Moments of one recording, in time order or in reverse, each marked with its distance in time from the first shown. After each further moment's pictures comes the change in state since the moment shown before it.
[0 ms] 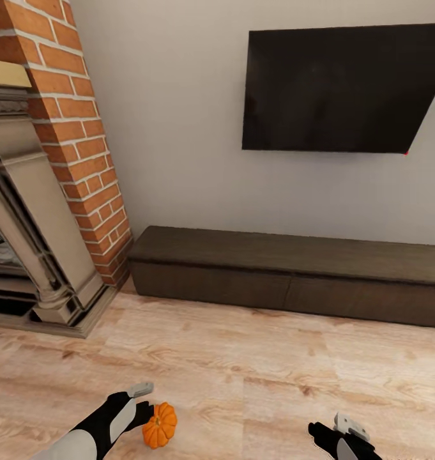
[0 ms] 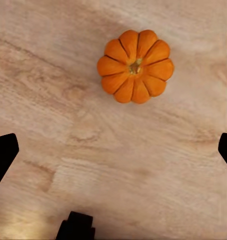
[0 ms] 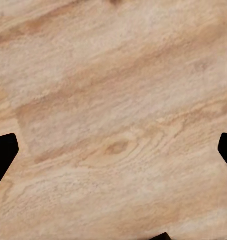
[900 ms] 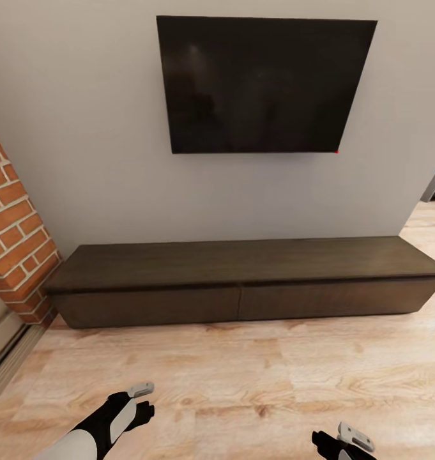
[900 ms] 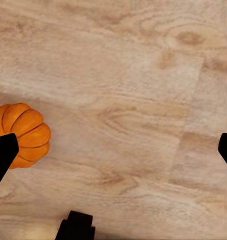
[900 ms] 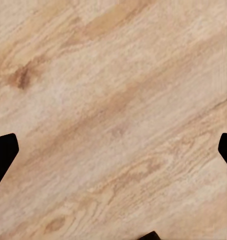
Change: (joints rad) left arm 0.000 -0.001 -0.001 0.000 0.000 0.000 0.000; right arm 0.000 0.002 -0.007 0.074 0.014 -0.089 -0.019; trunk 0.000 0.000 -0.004
